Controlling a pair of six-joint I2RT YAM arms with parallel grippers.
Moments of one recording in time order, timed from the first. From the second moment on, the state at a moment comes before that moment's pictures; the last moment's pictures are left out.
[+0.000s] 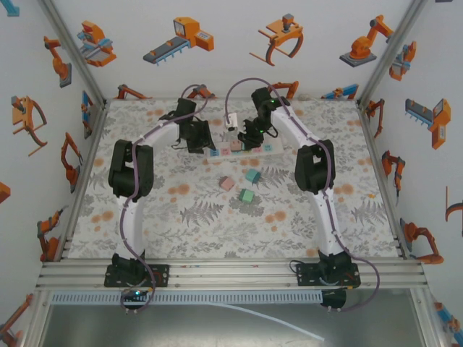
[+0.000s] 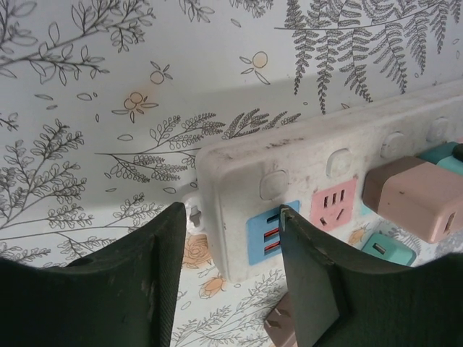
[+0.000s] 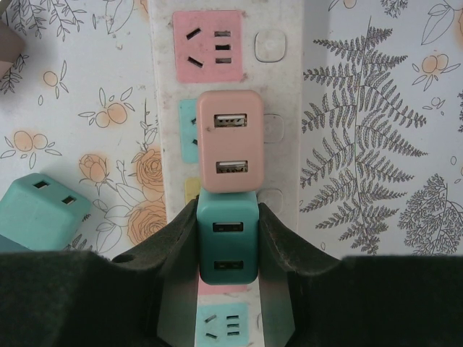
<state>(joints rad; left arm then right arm) -0.38 2.22 1.72 -0.52 0.24 -0.45 0.40 2.45 2.27 -1.08 -0.59 -1.23</state>
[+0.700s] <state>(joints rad) -0.46 2.22 1.77 -0.53 0.05 -0.27 0.38 2.44 2.26 -1.08 -0.64 -1.22</state>
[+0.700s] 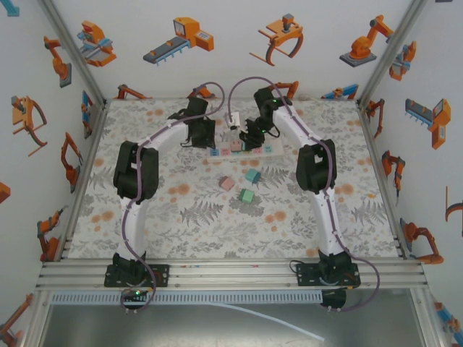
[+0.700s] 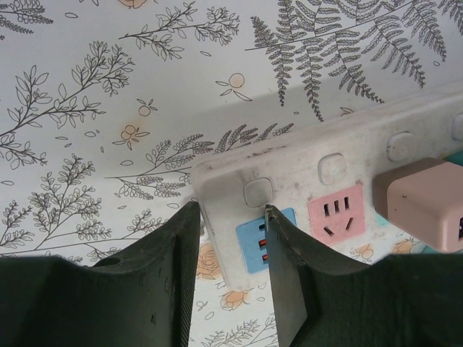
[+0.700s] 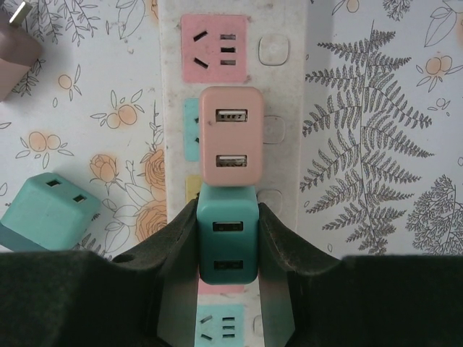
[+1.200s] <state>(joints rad) -0.46 2.22 1.78 -0.54 0.04 -0.27 0.36 2.35 2.26 -1.06 -0.72 -1.18</state>
